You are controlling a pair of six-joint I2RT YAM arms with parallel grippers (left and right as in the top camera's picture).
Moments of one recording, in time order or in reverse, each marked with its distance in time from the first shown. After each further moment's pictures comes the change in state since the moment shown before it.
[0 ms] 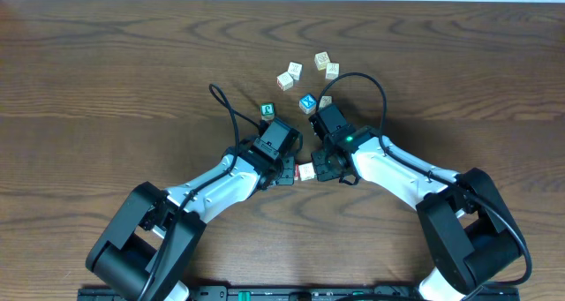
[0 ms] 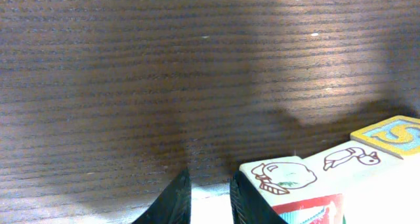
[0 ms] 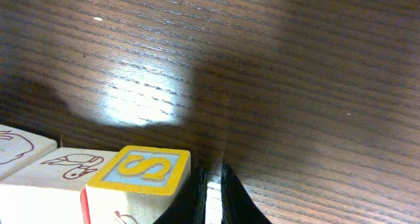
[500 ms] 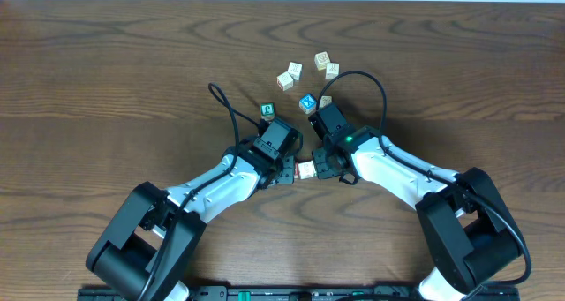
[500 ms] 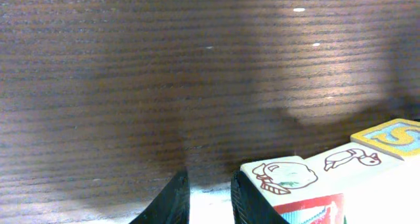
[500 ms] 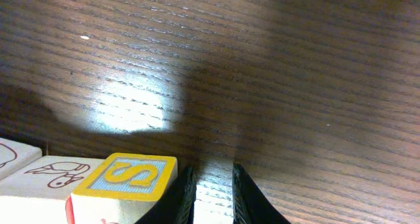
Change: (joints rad) left arm 0.000 0.000 0.000 0.012 -0.019 0.000; right arm 0.000 0.002 0.000 0.019 0.045 0.008
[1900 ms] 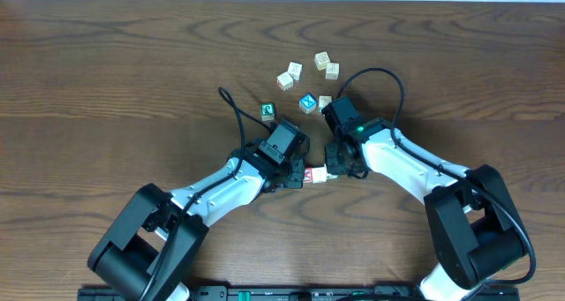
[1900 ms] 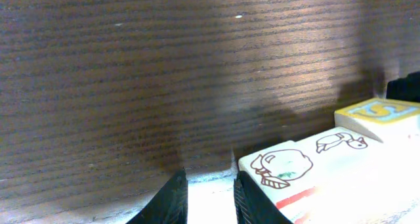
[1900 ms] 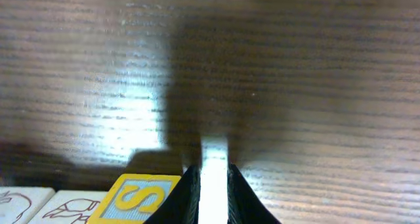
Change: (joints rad) left arm -0.034 0.000 0.000 0.026 0.093 0.000; right arm -0.078 0.000 0.028 -0.114 -0.013 0.100
